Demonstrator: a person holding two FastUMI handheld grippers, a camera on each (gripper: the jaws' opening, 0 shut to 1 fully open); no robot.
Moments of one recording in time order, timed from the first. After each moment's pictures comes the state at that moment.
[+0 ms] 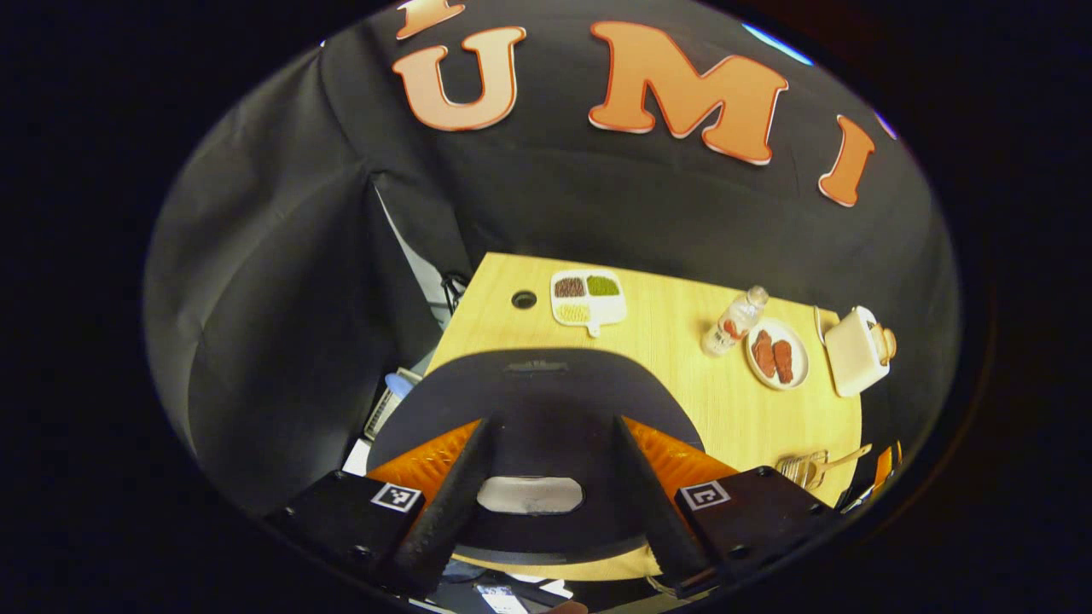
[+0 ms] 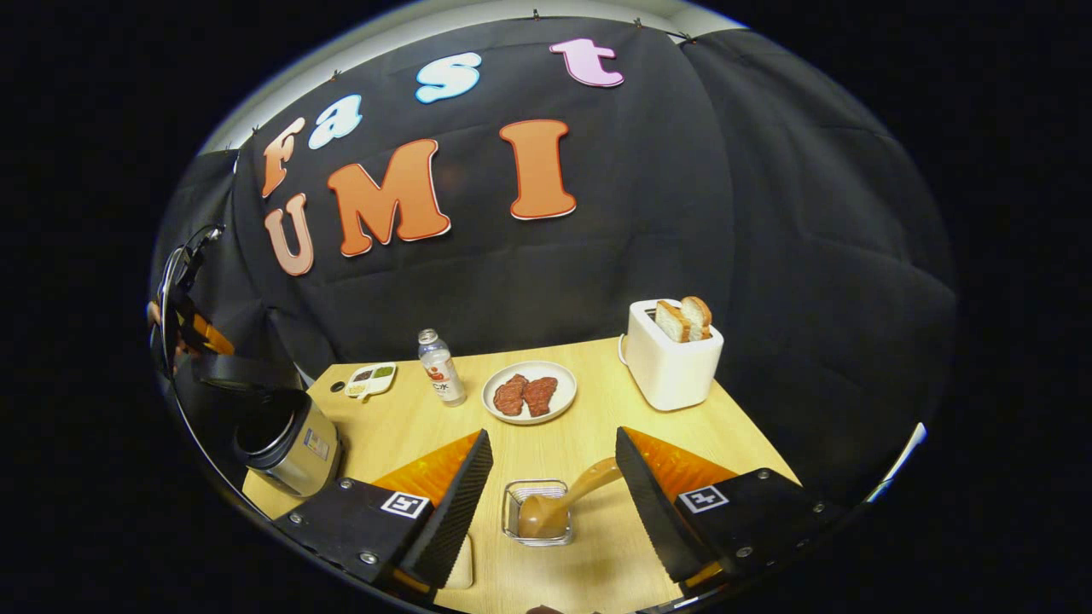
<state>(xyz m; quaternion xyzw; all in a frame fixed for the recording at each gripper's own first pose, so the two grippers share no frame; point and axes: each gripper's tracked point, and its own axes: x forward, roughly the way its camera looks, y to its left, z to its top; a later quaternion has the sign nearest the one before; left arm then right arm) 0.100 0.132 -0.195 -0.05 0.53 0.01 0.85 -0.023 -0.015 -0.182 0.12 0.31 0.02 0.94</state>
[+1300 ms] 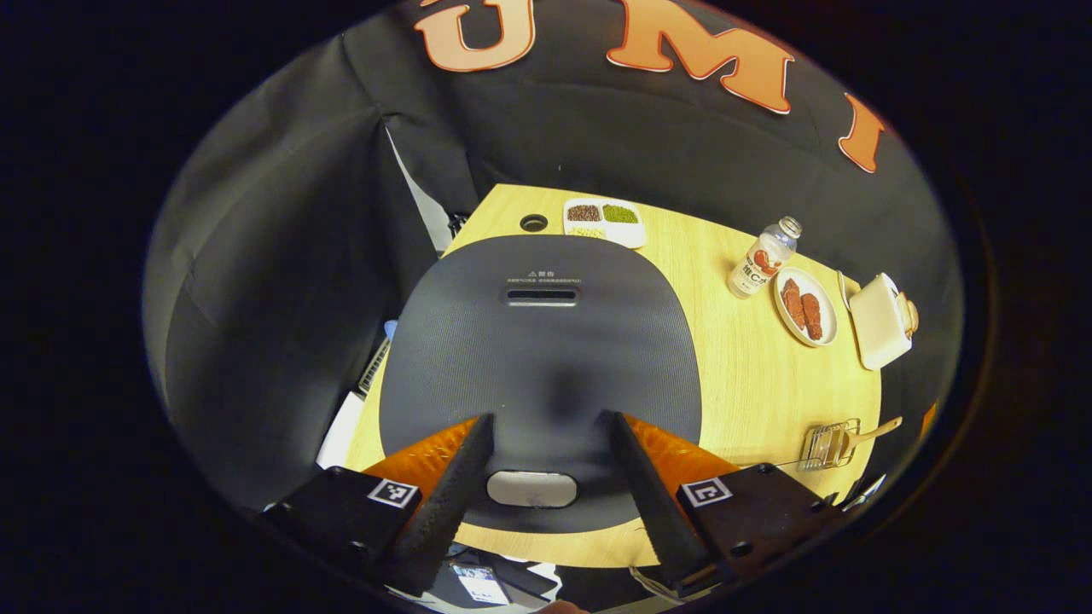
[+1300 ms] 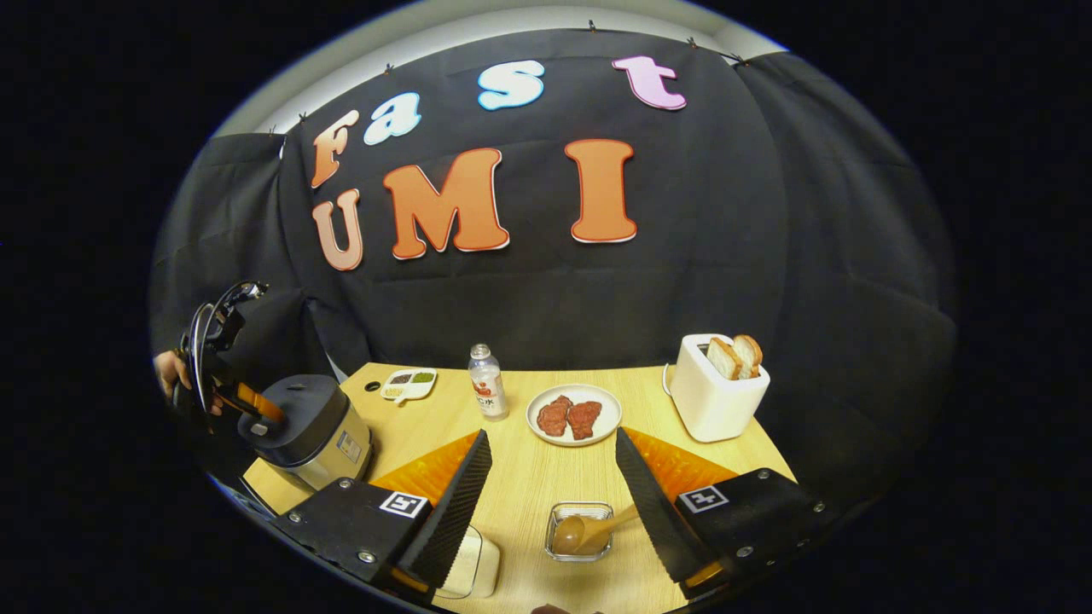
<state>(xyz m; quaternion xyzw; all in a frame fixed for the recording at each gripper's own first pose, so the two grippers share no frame) 0.040 0.125 -0.270 -0.06 0.54 0.04 0.84 0.000 0.030 -0.134 0.09 0.25 0.08 0.96</state>
